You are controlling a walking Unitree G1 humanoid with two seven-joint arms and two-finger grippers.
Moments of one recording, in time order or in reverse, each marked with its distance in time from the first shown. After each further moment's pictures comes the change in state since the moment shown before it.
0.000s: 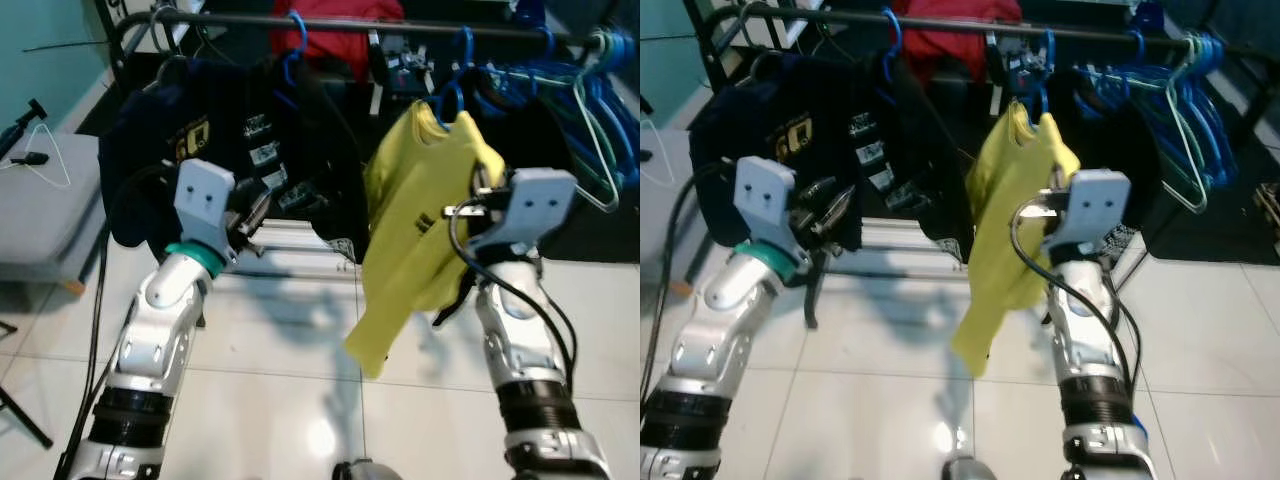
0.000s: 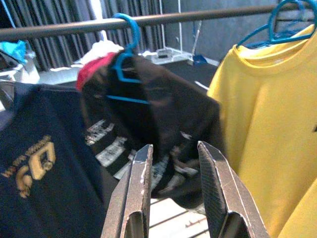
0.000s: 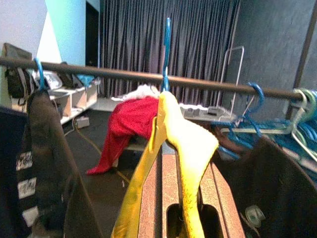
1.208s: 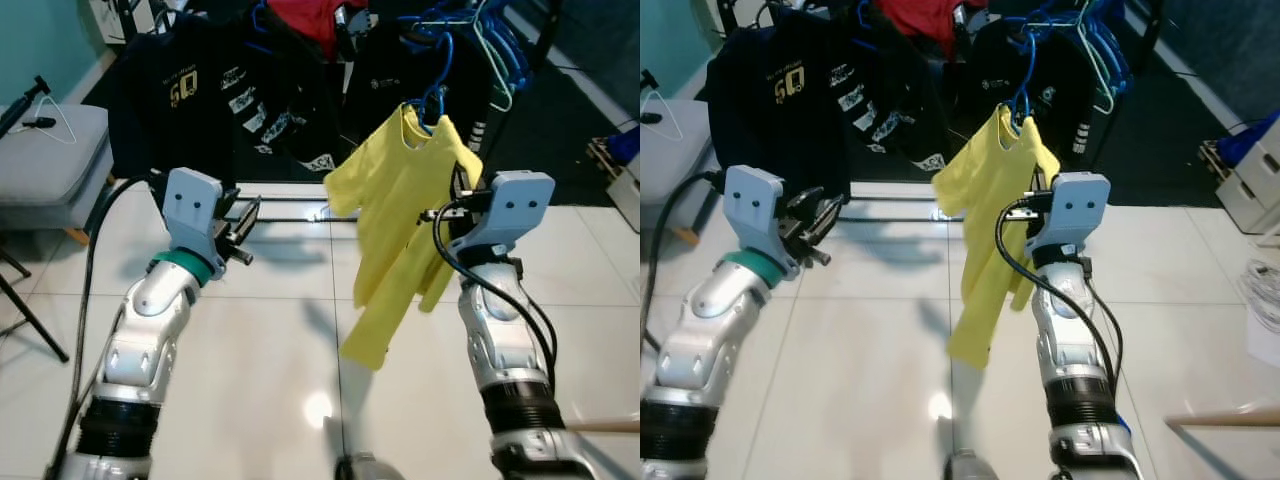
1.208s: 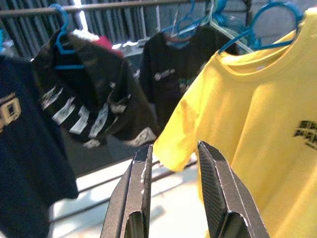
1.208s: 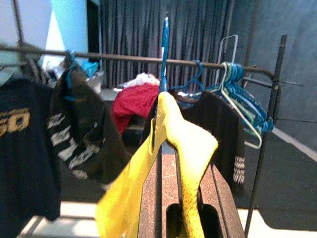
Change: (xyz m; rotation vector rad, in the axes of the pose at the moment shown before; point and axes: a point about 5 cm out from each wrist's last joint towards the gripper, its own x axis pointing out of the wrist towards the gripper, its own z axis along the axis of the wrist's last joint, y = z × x) left arm -0.004 -0.004 -0.005 -0.012 0.030 -0.017; right arm -0.003 0.019 -0.008 0.061 0.039 0.045
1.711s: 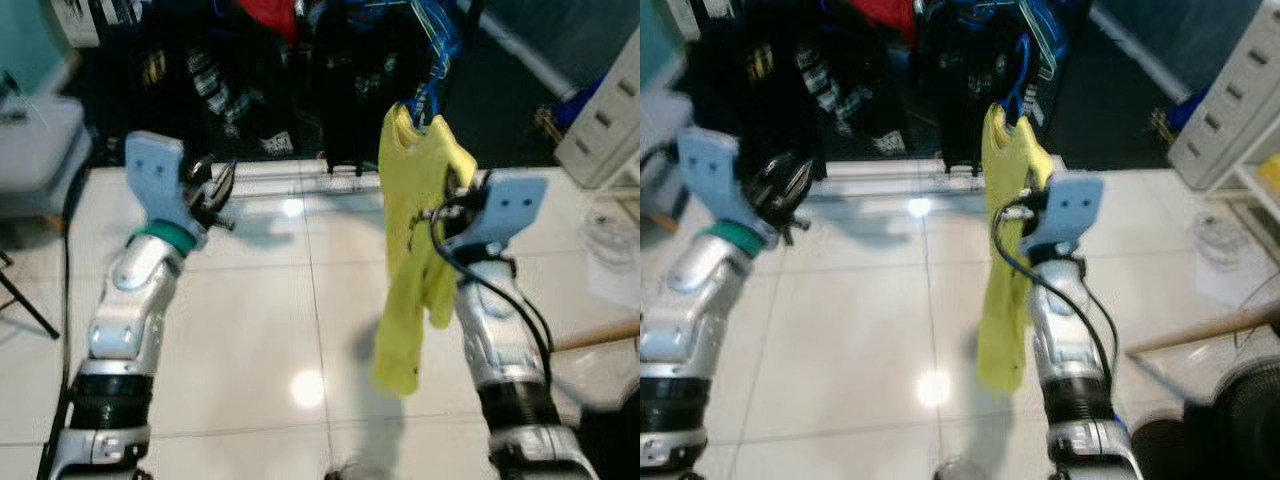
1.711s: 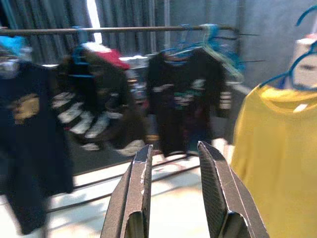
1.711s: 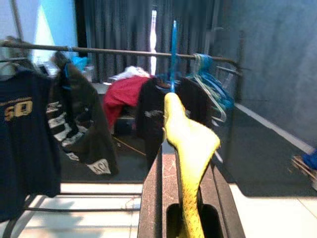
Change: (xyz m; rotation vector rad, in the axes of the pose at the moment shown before) left arm 0.002 0.035 0.021 -0.032 -0.044 0.116; right arm -0.002 0.007 -0.004 0.027 0.023 0.017
